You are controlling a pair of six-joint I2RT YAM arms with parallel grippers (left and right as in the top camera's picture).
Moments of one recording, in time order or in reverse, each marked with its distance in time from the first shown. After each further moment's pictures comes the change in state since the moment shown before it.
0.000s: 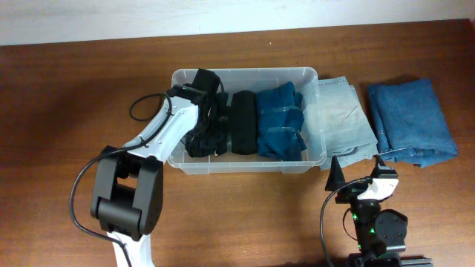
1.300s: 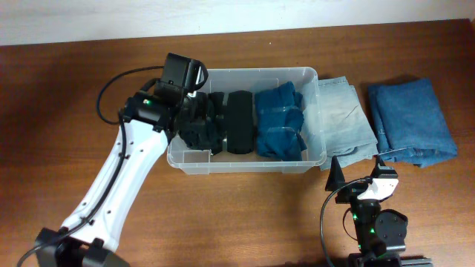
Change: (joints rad) left arm 0.003 -0.417 -0.035 0.055 -0.003 0.000; right arm 0.000 0.000 0.000 0.000 0.000 0.001
